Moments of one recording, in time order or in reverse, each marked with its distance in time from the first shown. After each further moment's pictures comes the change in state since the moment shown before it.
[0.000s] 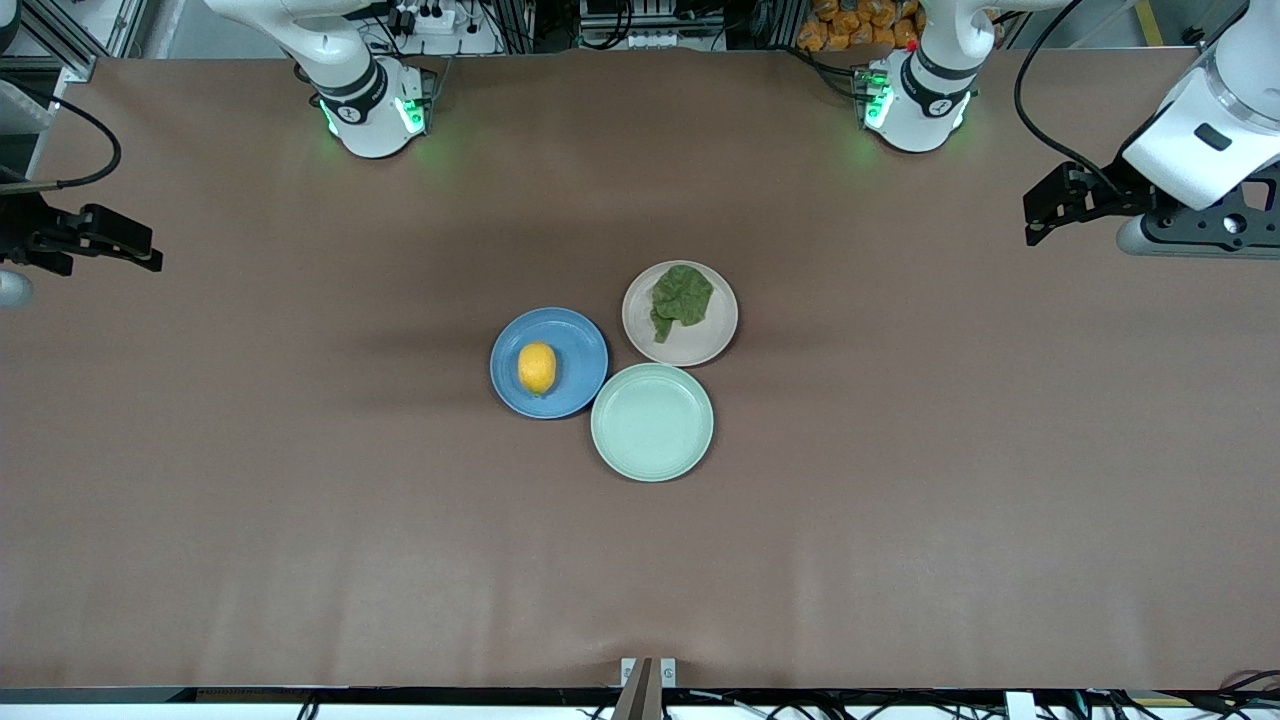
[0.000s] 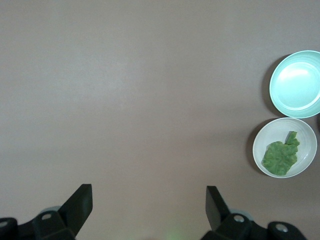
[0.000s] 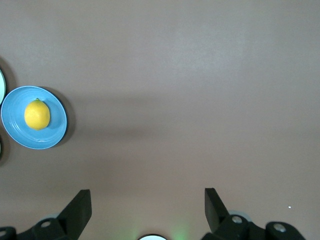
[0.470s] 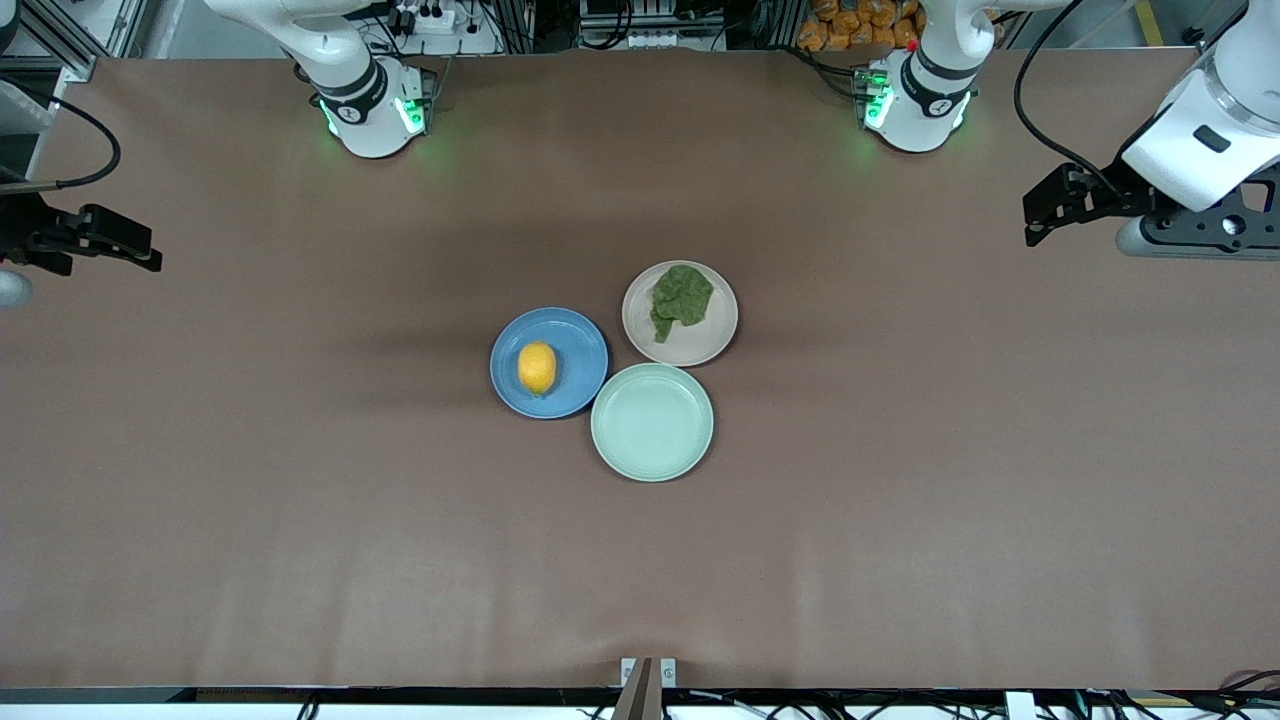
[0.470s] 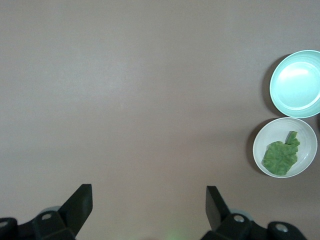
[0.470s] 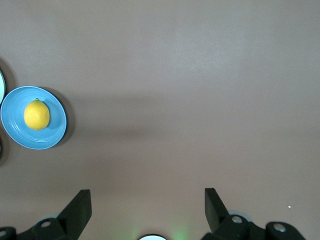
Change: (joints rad) left arm 0.000 0.002 0.000 0.000 0.000 0.000 0.000; right arm 0.000 0.000 -0.002 0.000 -0.001 0.000 0.000
